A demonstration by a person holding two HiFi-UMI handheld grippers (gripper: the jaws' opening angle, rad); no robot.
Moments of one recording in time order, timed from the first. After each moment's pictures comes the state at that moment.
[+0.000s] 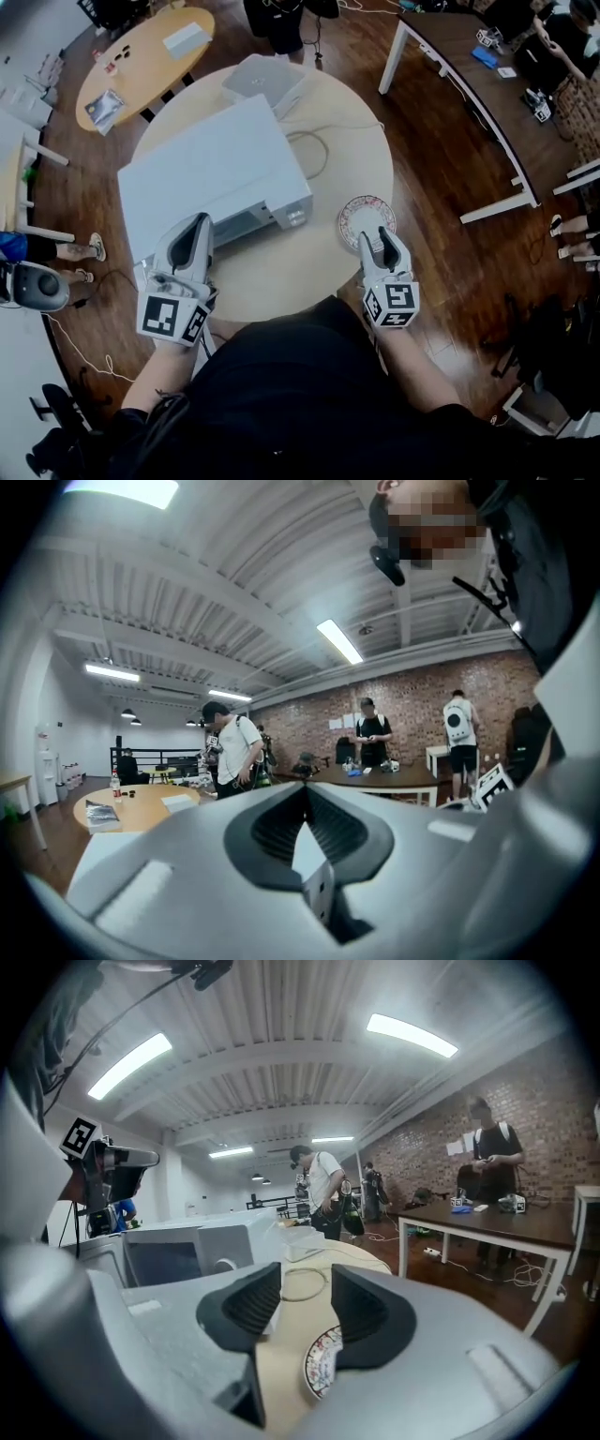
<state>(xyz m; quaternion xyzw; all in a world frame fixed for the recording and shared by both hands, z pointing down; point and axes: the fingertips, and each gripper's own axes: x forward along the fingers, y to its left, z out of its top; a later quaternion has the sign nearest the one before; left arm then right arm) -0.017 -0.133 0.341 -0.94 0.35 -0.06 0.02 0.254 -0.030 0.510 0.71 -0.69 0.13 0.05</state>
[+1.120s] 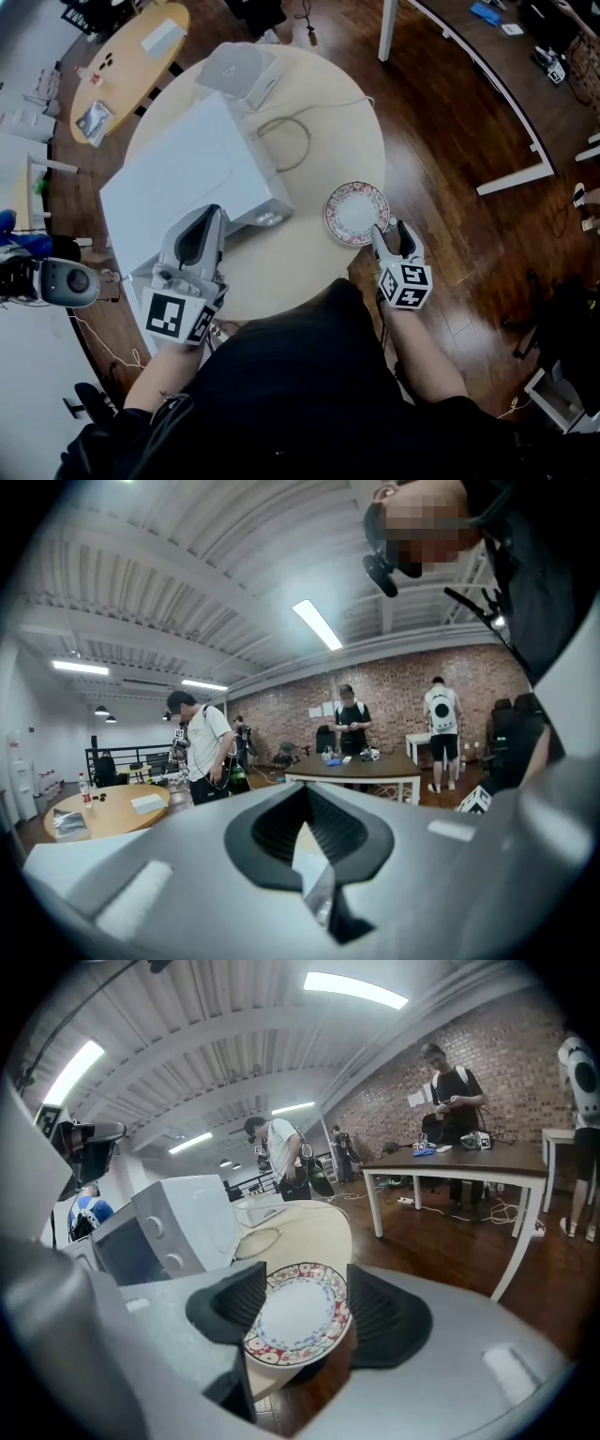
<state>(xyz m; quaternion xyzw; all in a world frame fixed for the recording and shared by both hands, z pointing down) 0.089 -0.129 0.349 -0.95 0.29 -0.10 0.03 0.341 -0.002 0.624 0.73 -0.63 0.28 0.04</state>
